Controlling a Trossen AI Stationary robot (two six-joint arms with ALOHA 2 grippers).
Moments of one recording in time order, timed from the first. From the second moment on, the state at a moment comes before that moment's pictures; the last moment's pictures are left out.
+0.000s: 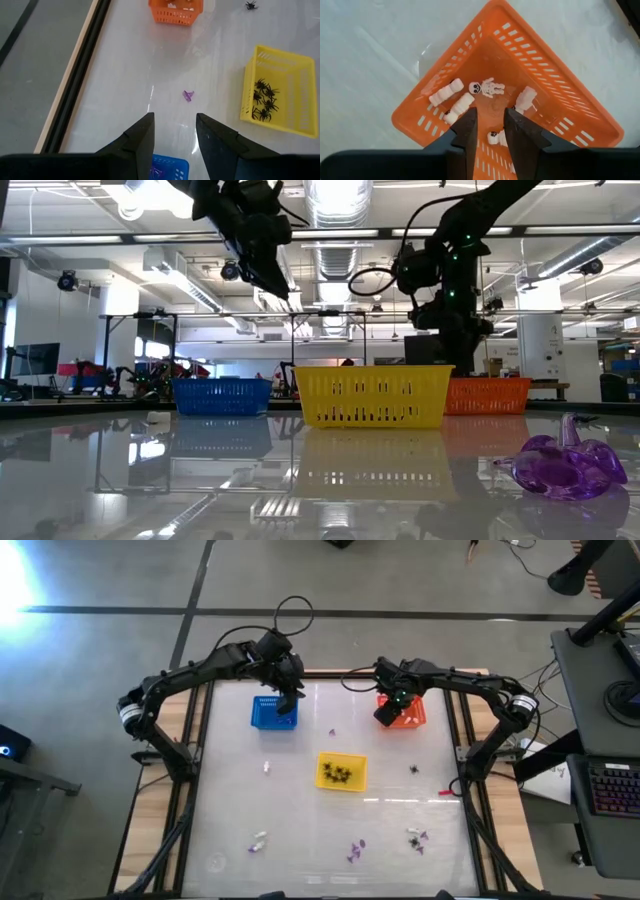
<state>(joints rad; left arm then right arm) 0.56 1.60 1.46 -0.76 0.27 0.30 -0.63 1.65 1.17 -0.95 0.06 0.13</state>
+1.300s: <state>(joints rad) 0.56 1.60 1.59 -0.86 0.02 0.32 -0.62 1.63 1.17 -0.95 0.02 0.11</state>
